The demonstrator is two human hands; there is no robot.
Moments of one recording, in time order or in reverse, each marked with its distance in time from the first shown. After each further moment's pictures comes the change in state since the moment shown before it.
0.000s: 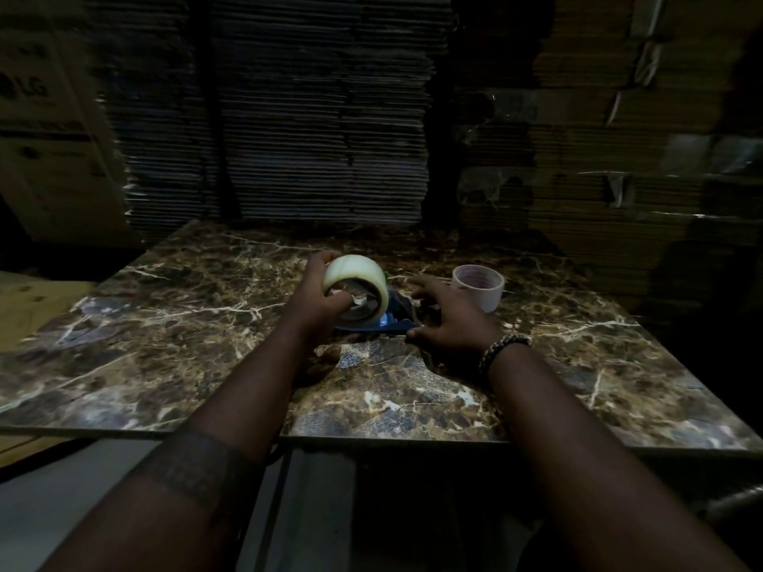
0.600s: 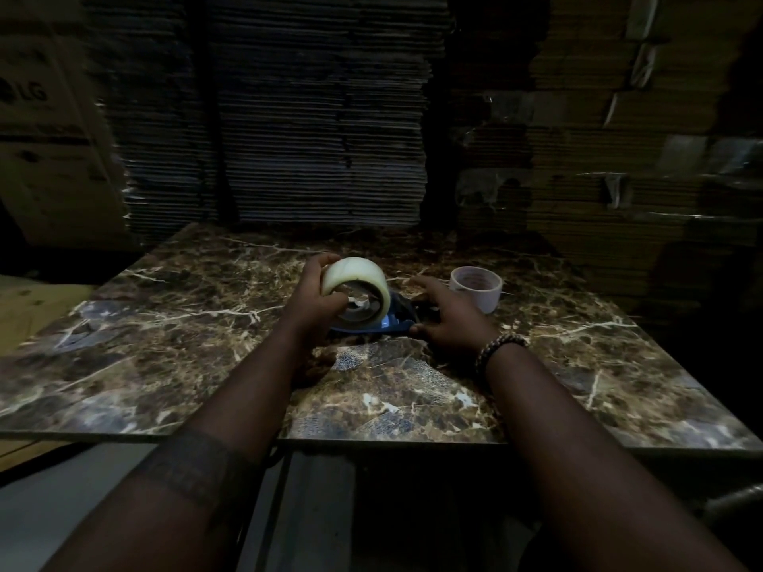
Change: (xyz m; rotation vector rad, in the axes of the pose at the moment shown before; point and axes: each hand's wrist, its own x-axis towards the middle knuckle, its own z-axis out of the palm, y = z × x) left_hand 0.005 -0.006 0.000 -0.125 -0.028 -0.032; right_hand 0.006 0.002 0.003 0.003 0.035 0.016
